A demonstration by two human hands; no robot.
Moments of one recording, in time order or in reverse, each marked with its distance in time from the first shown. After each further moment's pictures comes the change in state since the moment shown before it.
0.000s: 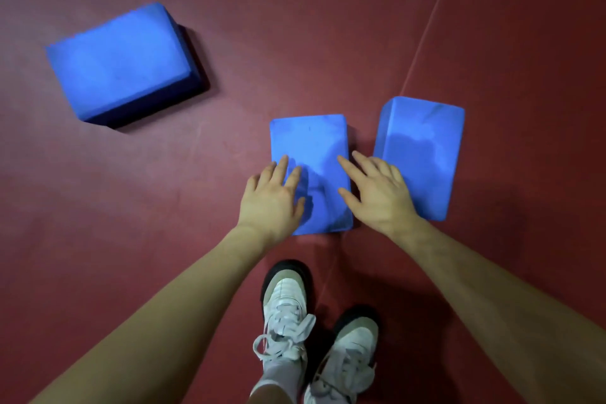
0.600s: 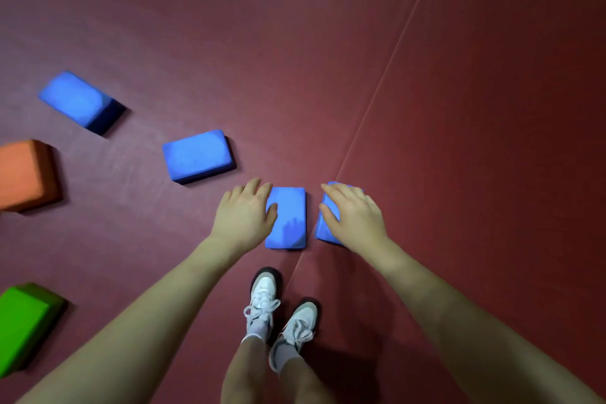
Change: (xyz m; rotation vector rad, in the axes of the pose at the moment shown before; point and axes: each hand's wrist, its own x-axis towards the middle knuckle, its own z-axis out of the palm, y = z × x) left_hand -0.247 0.073 -0.344 -0.158 0.236 -0.090; right_hand -0.203 -0.096 -0.378 0.055 0.259 -0.073
